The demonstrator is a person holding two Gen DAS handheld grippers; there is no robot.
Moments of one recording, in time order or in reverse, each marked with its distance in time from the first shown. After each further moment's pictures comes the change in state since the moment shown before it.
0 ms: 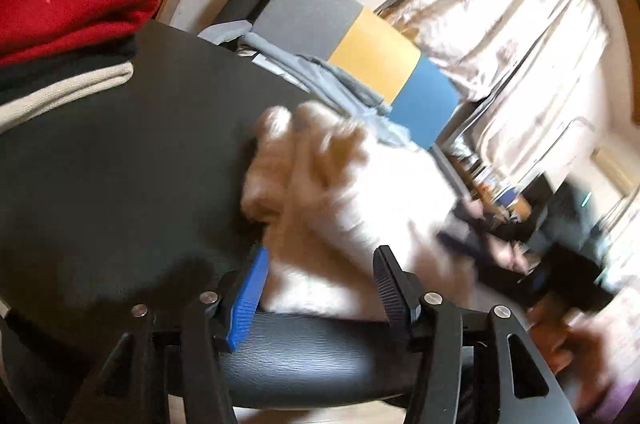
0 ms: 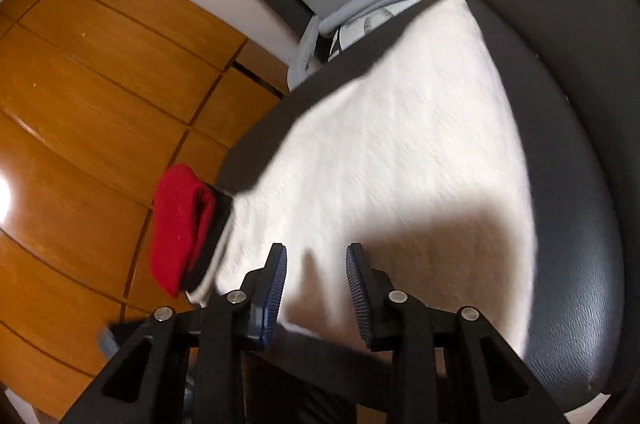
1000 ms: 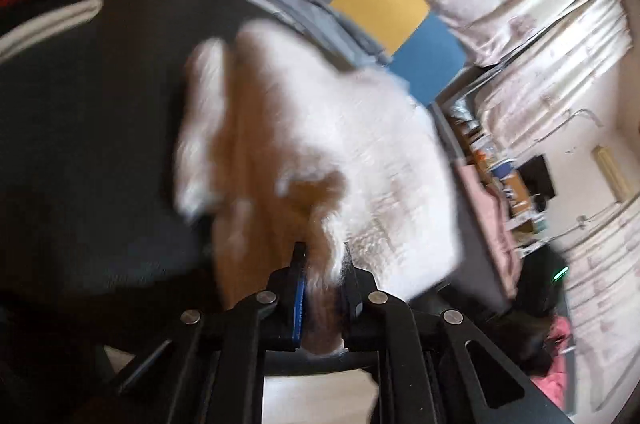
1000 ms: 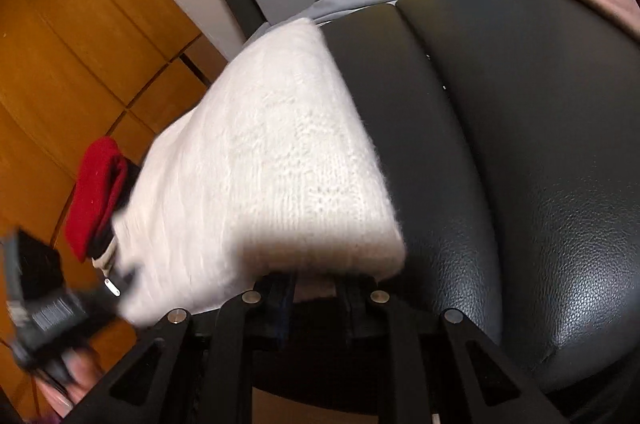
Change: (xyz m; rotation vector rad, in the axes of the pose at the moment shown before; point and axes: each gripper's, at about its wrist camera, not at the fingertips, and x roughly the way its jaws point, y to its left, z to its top) left arm 0.038 -0.019 -0.024 -0.069 0.209 0.057; right arm -0.007 -0.063 -0.028 -0.099 -0.066 -0.273
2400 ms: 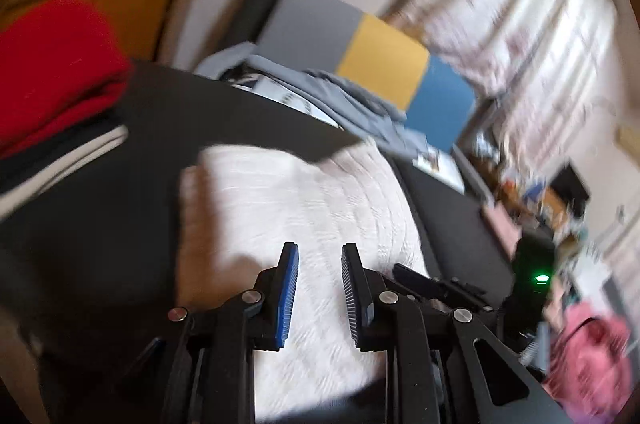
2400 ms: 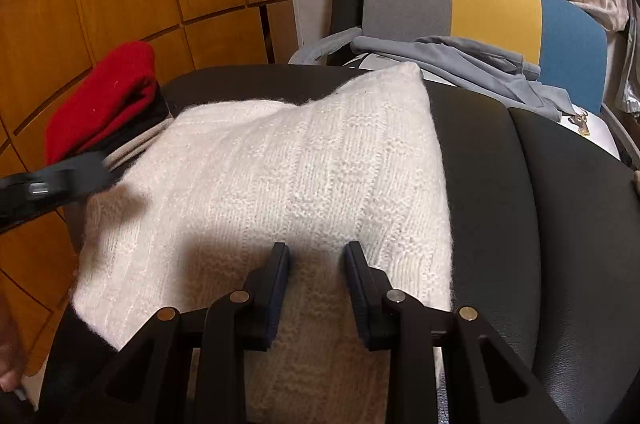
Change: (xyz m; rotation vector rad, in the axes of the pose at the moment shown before) left arm -0.019 -0.024 0.043 0.200 -0.221 0.145; right arm 0.060 0.101 0.025 -0.543 -0.025 -0.079
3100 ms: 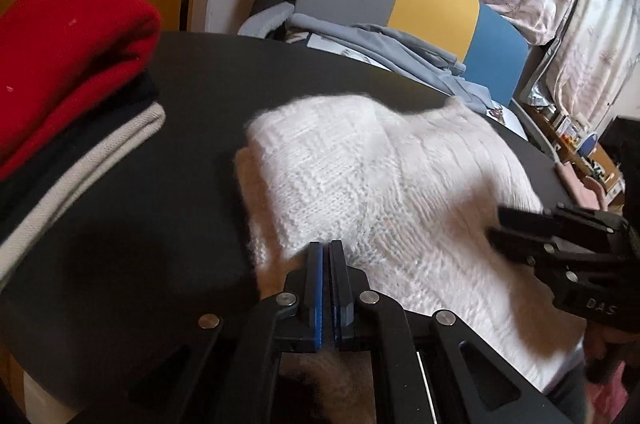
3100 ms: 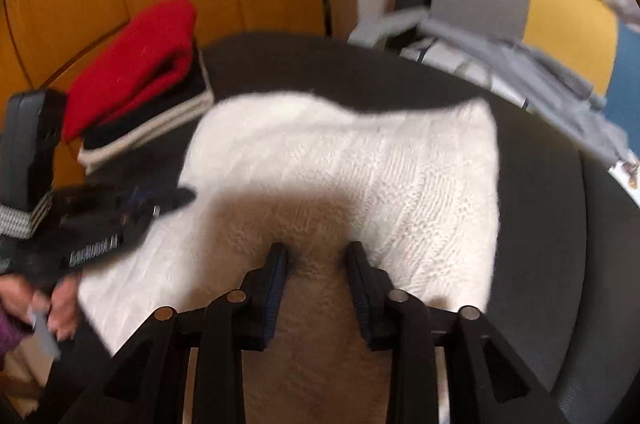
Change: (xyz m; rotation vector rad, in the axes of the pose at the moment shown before) left arm 0.052 0.094 0.006 0.031 0.110 0.181; right arm 0.055 0.035 0.057 -0.159 0.109 0.120
